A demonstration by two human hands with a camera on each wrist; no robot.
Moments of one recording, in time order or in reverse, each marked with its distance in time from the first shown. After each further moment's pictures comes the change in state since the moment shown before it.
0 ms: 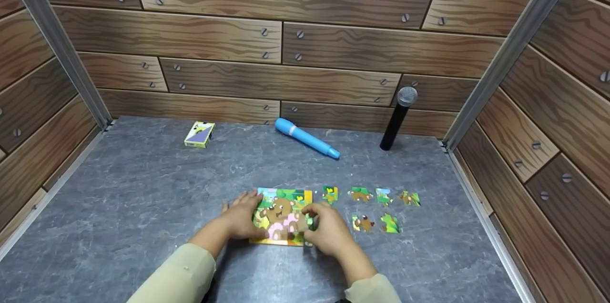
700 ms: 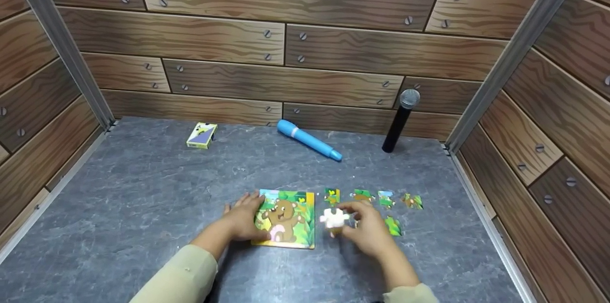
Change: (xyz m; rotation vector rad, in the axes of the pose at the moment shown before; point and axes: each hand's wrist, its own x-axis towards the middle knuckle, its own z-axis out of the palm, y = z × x) left_hand -0.001 0.001 -0.002 0.008 -0.015 -0.002; right_hand -0.021 0.034 -0.060 0.030 0.162 -0.038
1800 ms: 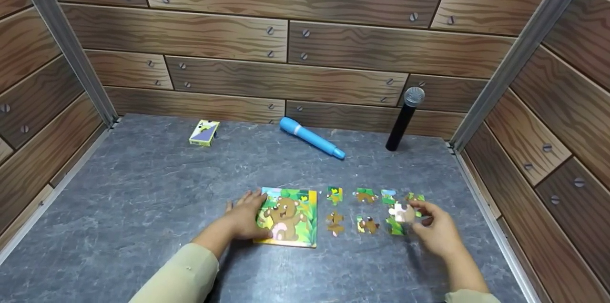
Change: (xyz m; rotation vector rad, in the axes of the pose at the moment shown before) left_hand -0.001 0.000 0.000 0.003 0.002 -0.004; right_hand -0.026 0.083 -0.097 -0.112 0.105 0.124
